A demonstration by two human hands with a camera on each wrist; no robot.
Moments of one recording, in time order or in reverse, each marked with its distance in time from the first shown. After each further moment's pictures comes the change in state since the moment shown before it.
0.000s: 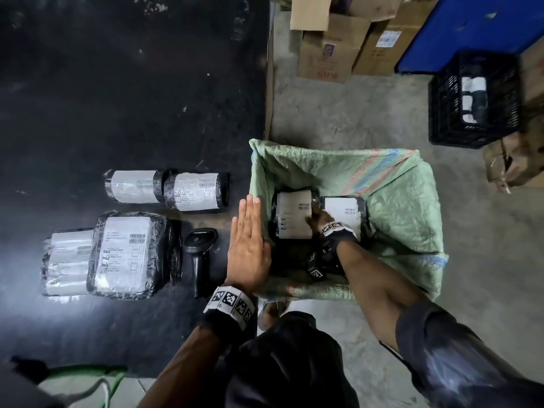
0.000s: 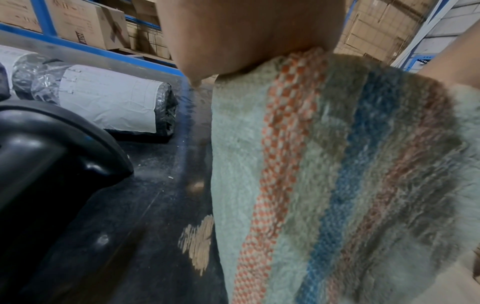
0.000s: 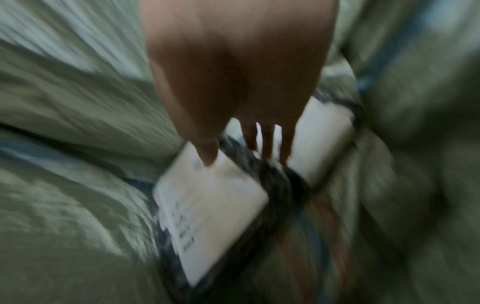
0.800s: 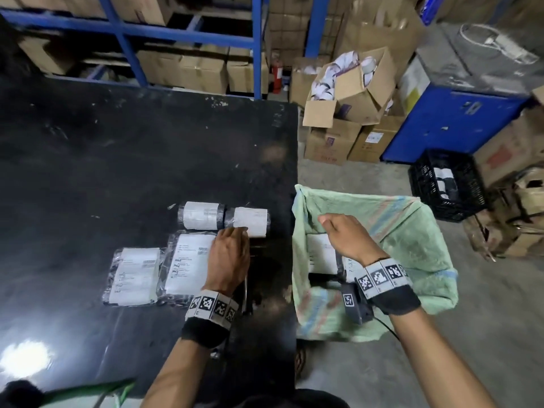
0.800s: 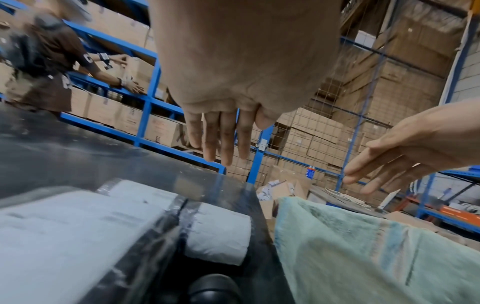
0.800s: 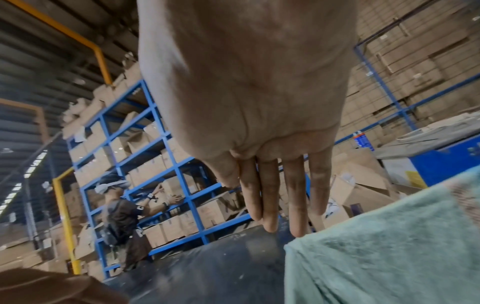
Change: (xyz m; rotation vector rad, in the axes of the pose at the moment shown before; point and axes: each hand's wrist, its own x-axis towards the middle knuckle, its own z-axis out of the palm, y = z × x) left_hand -0.047 -0.085 -0.155 -0.019 0.261 0.012; right_hand -0.250 -0.168 -0.040 -0.260 0.360 -0.442
